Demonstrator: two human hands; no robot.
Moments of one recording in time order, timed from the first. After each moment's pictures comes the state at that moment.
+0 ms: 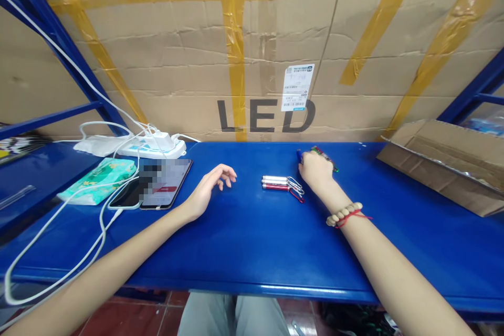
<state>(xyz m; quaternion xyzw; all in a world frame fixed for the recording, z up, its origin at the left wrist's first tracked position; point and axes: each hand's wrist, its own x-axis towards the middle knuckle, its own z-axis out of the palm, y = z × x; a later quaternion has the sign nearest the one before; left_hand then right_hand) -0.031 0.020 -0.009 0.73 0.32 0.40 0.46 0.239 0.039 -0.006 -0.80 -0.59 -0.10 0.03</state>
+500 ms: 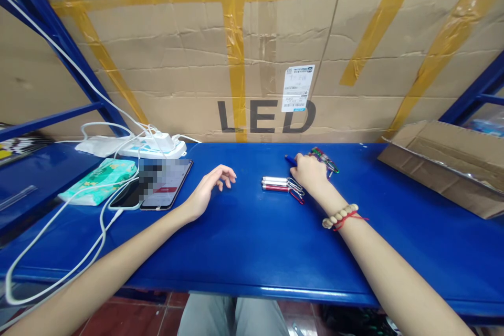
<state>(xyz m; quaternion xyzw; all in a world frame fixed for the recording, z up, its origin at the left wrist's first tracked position) -0.031 0.021 -0.008 0.73 0.34 0.40 0.45 0.228 0.039 -0.004 -0.78 -0.62 -0.07 0.03</state>
